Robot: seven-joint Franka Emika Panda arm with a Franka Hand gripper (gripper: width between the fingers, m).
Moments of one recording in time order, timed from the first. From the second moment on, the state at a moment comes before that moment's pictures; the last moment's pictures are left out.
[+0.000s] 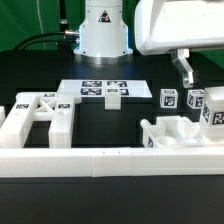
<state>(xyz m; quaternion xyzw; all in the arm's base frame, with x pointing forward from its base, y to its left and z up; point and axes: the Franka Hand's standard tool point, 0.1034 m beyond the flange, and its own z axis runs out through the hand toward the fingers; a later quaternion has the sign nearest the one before) 0.654 0.098 0.117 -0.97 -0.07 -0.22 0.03</state>
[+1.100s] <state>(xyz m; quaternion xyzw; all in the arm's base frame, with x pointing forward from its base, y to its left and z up) 0.642 0.098 0.092 -0.99 -0.08 0.08 0.04</state>
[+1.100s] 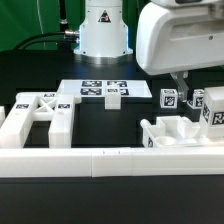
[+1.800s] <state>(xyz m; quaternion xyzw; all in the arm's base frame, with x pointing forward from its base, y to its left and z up) 0.650 0.099 0.090 -0.99 -0.08 0.07 0.05</state>
